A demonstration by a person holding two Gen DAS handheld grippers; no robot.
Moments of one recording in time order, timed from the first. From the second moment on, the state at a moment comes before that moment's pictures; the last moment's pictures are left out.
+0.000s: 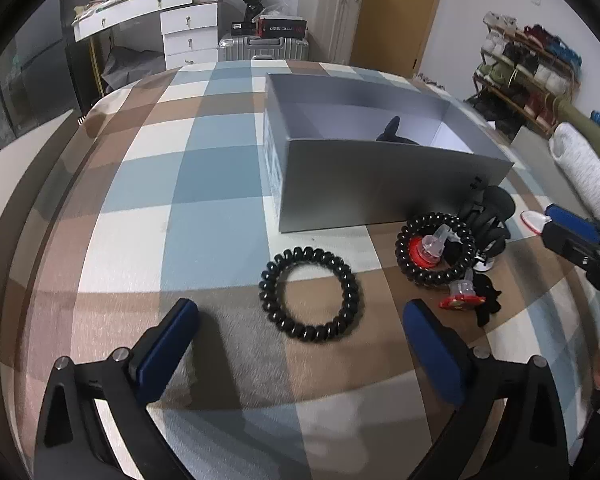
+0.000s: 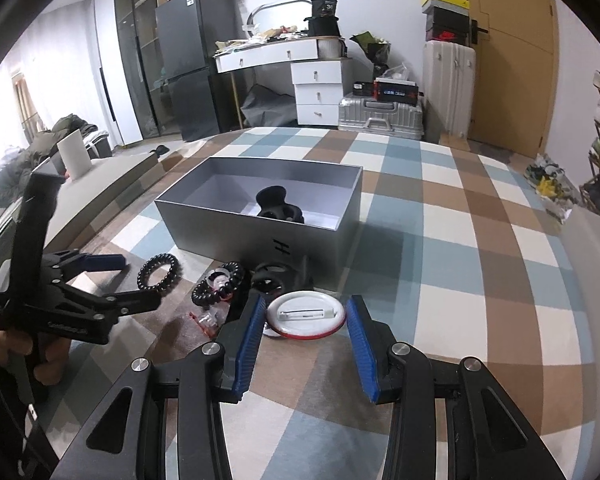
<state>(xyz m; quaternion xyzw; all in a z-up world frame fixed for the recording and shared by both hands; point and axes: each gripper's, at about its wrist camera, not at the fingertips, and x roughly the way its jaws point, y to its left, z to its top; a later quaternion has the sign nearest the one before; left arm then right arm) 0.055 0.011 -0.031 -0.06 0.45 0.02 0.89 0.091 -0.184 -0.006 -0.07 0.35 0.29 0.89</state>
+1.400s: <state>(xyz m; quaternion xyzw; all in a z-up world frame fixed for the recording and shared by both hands) 0.045 0.010 -0.023 -0.04 0.43 0.01 0.90 0.085 -0.184 0.003 -0.06 0.33 0.30 0.89</state>
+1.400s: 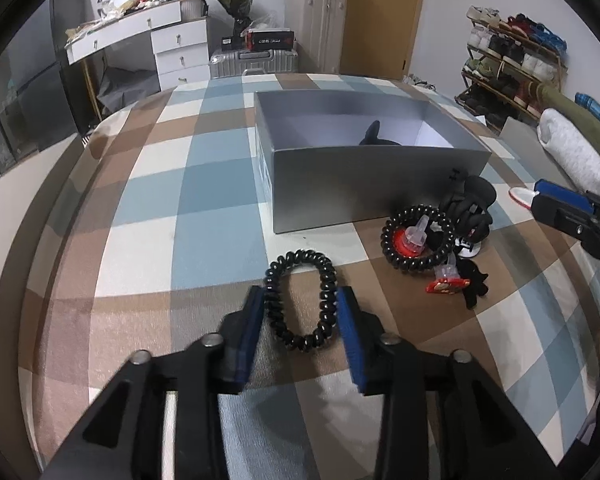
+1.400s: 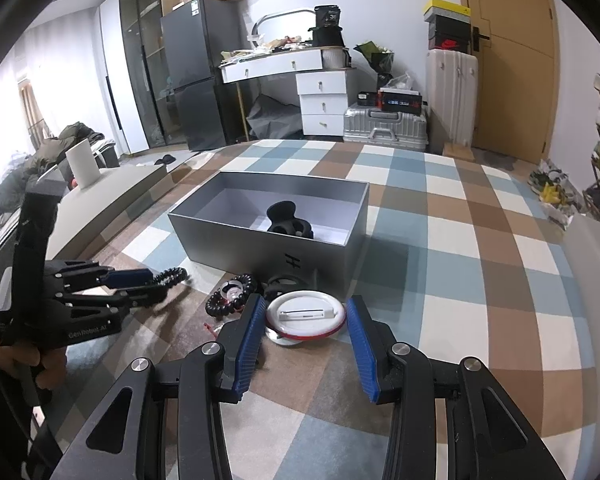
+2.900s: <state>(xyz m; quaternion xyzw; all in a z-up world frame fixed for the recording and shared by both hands) 0.055 0.020 0.020 -0.05 0.33 0.03 0.94 0.078 -0.183 0.022 -0.05 0.29 0.31 0.90</state>
